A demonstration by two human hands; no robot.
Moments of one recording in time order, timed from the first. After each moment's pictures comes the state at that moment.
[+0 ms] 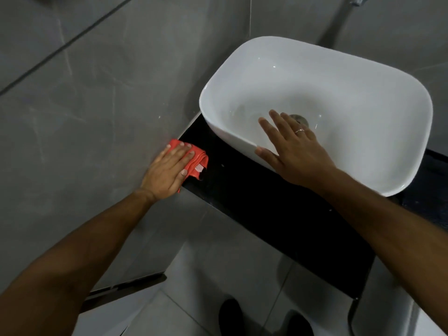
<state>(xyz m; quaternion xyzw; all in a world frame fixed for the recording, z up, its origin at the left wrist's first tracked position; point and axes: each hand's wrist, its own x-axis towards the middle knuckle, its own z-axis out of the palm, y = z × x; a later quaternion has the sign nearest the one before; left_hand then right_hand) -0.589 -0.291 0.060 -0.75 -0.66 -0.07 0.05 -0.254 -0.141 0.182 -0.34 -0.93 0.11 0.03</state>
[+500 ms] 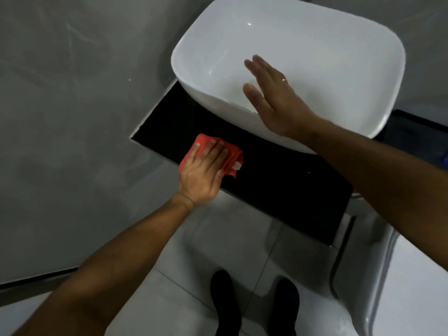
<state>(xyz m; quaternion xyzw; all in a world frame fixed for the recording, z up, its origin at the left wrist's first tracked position) -0.417 -0.310 0.027 -0.73 -0.63 -0.24 0.13 -0.243 -0.142 0.190 -0.34 -0.89 0.25 0.17</state>
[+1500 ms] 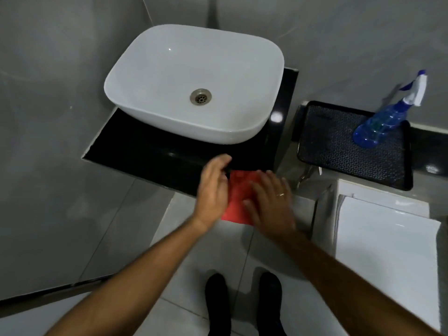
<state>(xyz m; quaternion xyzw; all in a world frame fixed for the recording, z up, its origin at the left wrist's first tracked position) -0.206 -0.323 0.104 -0.59 -0.62 -0.48 -0.22 -0.028 -0.312 0.063 -0.49 -0.83 0.09 0.24</state>
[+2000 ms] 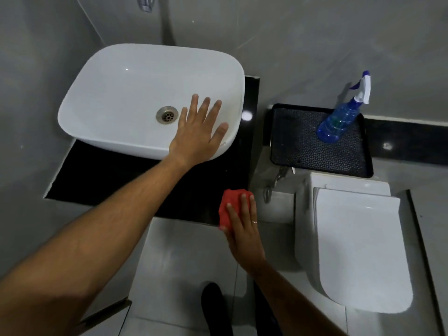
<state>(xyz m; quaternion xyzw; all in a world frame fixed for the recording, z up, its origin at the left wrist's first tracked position) -0.227 -0.161 0.175 -0.78 -0.62 -0.09 -0.08 -0.059 -0.356 0.039 -0.55 -0.75 0.23 0.29</state>
